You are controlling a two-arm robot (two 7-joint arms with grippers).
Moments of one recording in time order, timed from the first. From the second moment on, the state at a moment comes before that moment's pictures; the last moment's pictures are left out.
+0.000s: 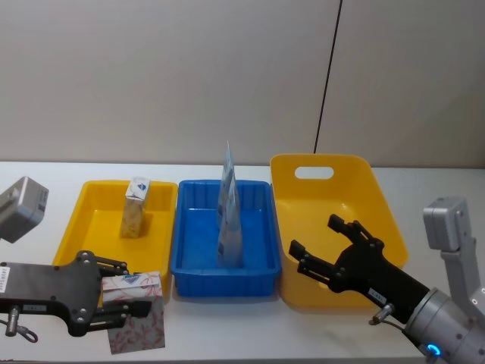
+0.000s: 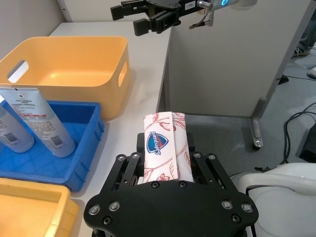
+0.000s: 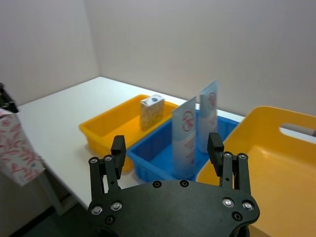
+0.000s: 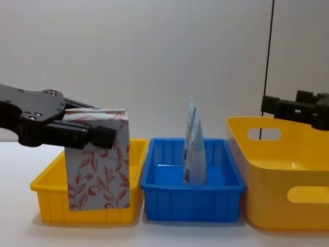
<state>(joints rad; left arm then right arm) -0.56 0.73 0.53 -1.51 -0.55 0.10 -1.17 0.06 0.46 -0.22 -1.74 0.50 0.06 0.44</state>
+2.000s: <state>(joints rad) -0.56 0.73 0.53 -1.51 -0.55 0.10 -1.17 0.53 0.44 -0.60 -1.28 0.55 -0.03 1.25</state>
